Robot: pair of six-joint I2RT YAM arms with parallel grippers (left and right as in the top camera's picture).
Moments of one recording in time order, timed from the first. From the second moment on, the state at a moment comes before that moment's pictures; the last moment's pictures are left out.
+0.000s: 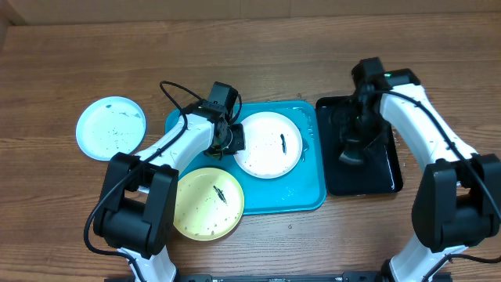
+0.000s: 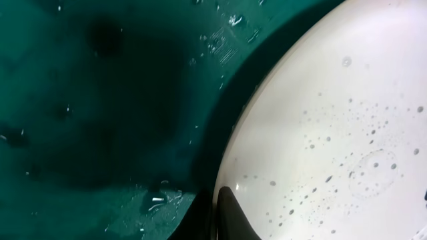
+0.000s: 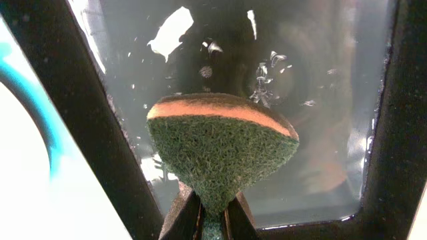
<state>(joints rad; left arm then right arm) -0.35 1.90 1.19 -0.66 0.13 -0.45 0.18 1.87 1.42 -1.17 -0.02 0.30</state>
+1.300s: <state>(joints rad) -0.35 1.90 1.20 -0.68 0.13 -0.45 0.33 1.87 1.39 -1.13 0.14 0.33</state>
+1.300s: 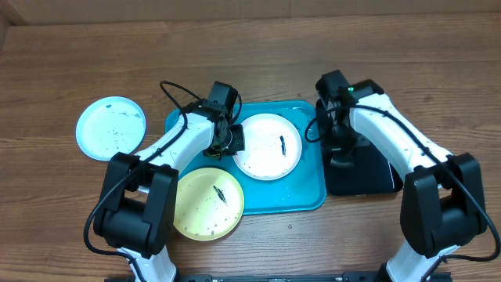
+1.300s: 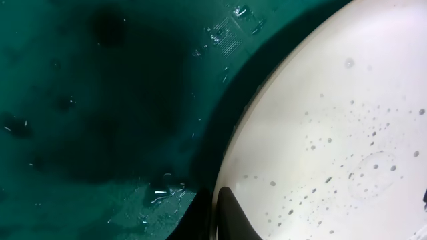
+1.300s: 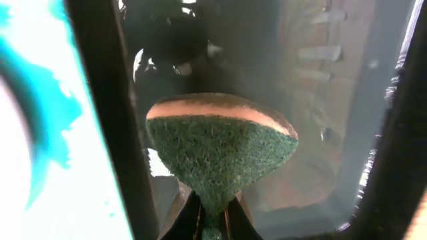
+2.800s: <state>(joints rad) -0.34 1.90 1.20 -0.68 0.13 -0.45 0.58 2.11 1.59 -1.02 0.06 0.50</state>
